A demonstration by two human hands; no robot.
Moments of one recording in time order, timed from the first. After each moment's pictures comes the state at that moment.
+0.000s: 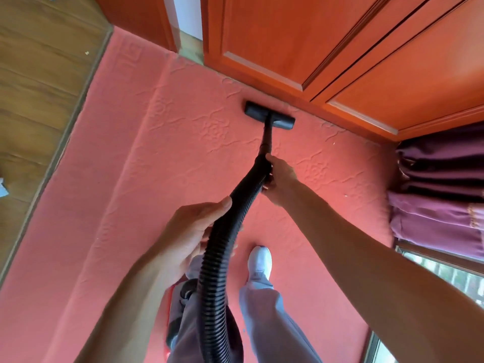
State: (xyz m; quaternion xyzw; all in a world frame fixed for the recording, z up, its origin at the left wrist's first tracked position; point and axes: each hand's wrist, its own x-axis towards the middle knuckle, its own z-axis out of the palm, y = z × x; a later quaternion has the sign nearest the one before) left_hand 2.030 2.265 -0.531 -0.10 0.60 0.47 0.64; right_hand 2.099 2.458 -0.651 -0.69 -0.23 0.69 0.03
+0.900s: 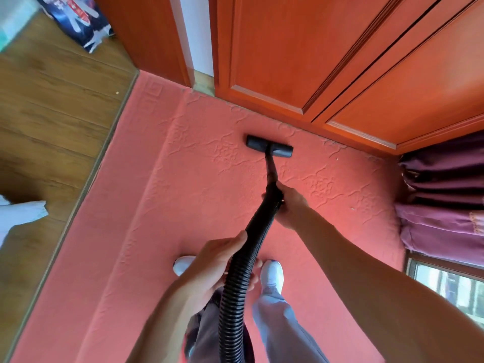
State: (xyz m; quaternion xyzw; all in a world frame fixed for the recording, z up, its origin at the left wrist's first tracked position) left_hand 2.061 2.244 -0.495 -0.11 0.57 0.44 0.68; right_hand 2.127 2.440 -0.614 -0.64 -0.15 0.75 0.06
